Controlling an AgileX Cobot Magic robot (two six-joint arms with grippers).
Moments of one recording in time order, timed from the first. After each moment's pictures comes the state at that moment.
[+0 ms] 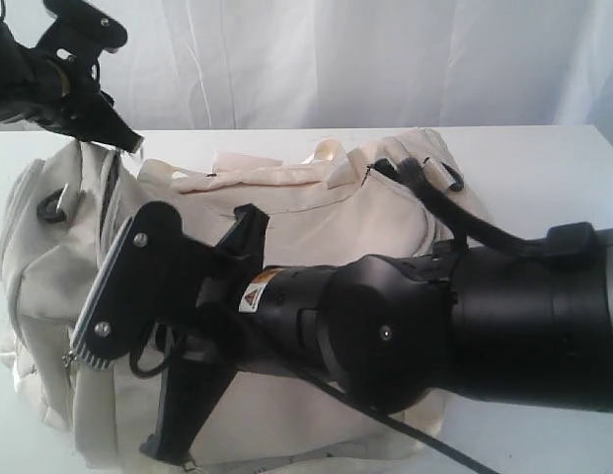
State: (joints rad) left arm -0.34 1.71 -1.26 0.98 0.39 -0.58; right arm 1.19 1.59 -0.91 0.65 -0.04 -1.07
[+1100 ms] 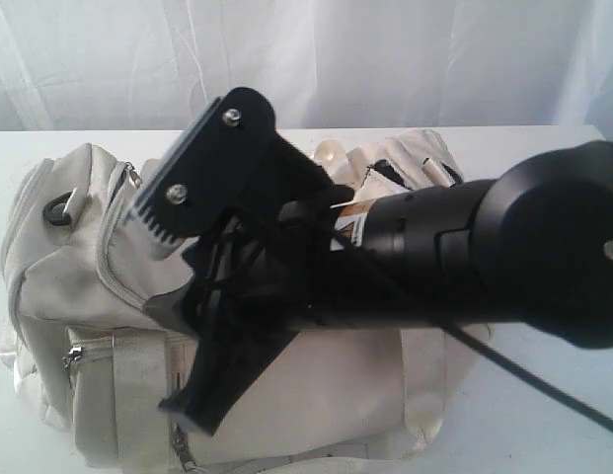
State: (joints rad) left arm -0.35 0.91 -0.84 0.03 0.85 0.12; right arm 1.11 1.33 -0.91 0.55 0.24 -0.72
